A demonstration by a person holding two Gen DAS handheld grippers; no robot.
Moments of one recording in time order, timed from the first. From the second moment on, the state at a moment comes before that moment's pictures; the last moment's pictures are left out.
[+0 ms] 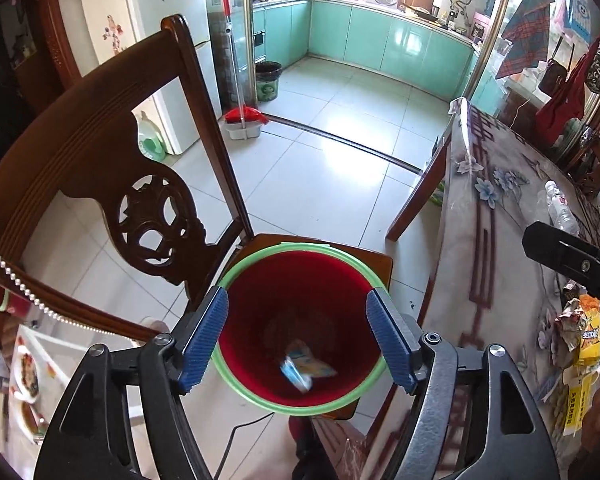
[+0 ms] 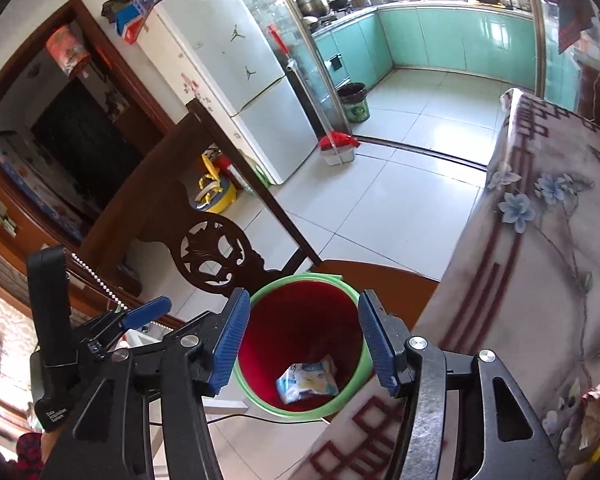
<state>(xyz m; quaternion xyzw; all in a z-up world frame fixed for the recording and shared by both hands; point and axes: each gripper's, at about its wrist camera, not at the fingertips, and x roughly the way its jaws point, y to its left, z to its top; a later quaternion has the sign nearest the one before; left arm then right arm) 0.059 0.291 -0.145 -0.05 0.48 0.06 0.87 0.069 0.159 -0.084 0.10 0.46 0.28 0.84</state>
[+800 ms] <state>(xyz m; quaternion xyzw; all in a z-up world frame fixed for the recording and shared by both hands) 0.051 0.010 -0.141 -0.01 0.49 -0.15 0.86 -0.026 -0.212 -0.156 0.18 0.53 0.02 0.83</state>
